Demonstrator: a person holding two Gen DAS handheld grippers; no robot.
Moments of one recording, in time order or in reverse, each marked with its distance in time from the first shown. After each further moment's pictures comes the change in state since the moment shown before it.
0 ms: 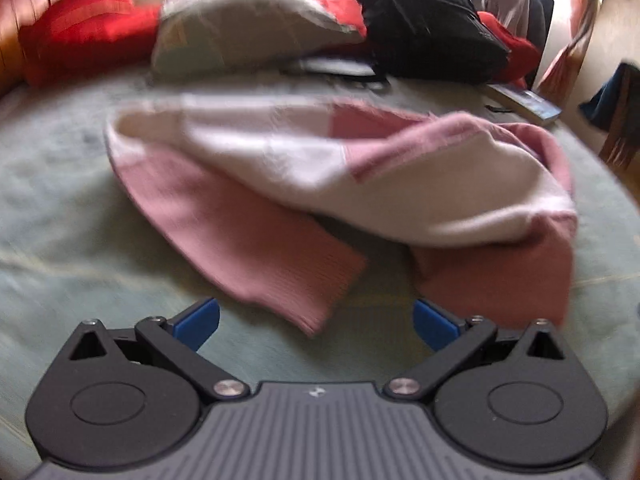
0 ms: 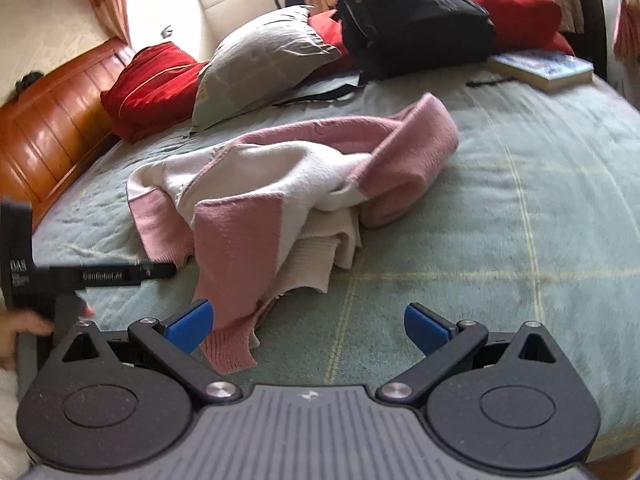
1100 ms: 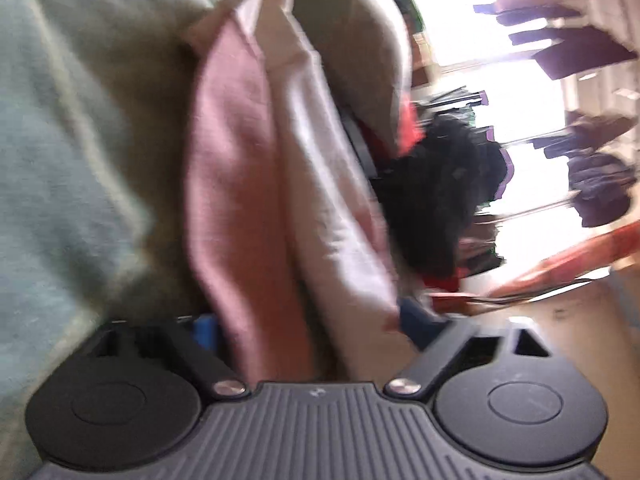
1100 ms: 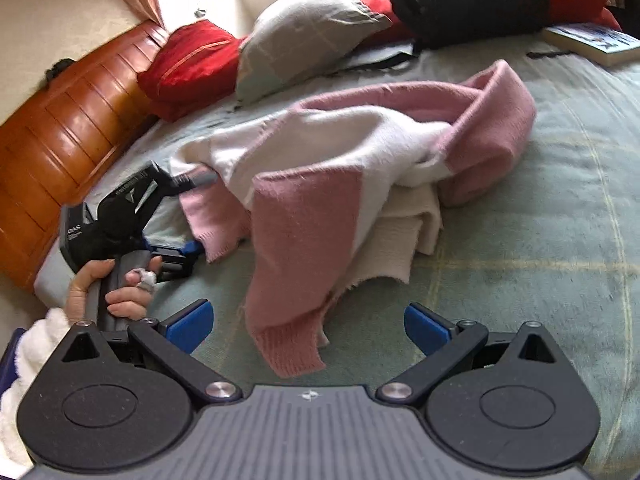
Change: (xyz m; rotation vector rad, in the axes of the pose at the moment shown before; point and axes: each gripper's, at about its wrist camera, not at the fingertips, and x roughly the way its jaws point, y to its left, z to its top) left arm 0.060 0.103 -0.014 -0.826 -0.138 -0.451; right arm 0.034 0.028 0.002 -0.015 0.083 0.137
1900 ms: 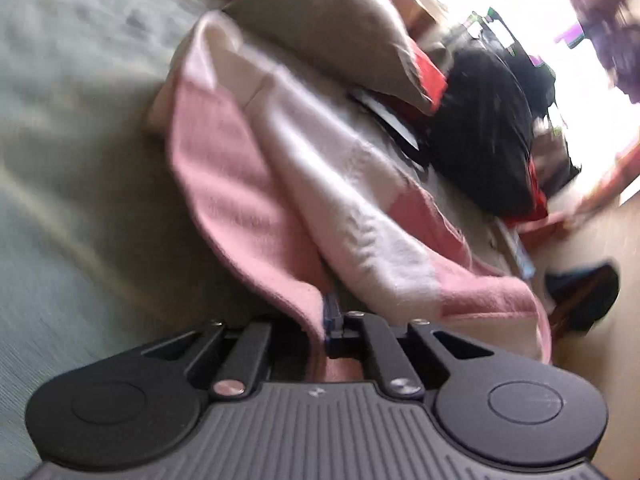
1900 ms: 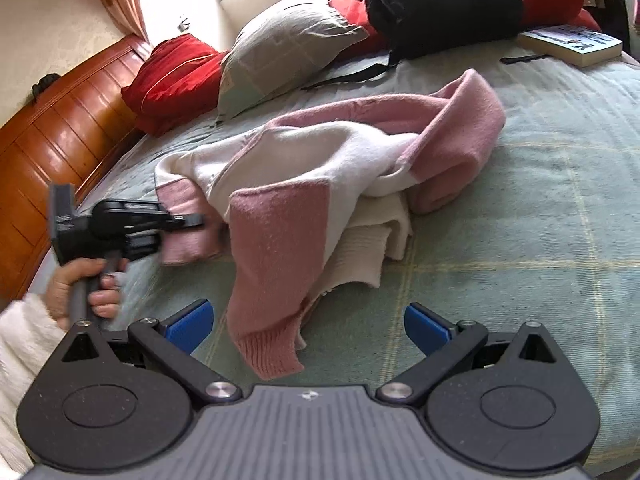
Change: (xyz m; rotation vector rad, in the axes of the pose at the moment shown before) left arm 0.015 -0.074 0.014 0.414 0.036 0.273; right arm -0.013 -0.010 0.000 0.033 -0.043 -0.041
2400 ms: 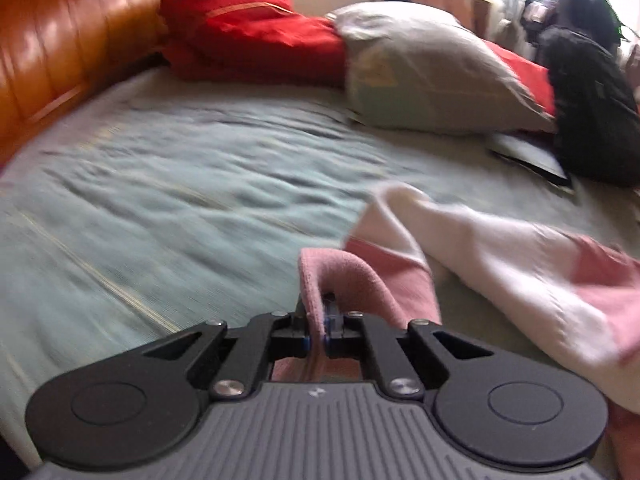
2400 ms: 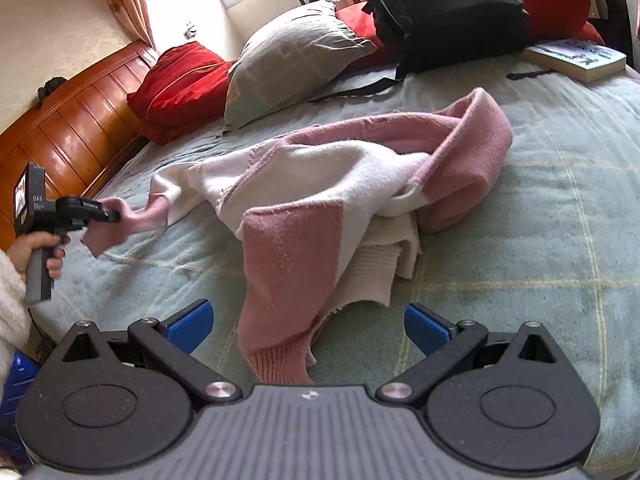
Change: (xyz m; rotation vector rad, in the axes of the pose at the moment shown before) left arm -0.085 0.073 0.102 0.267 -0.130 0.535; right arm -0.002 0.011 0.008 -0.025 -0.029 0.005
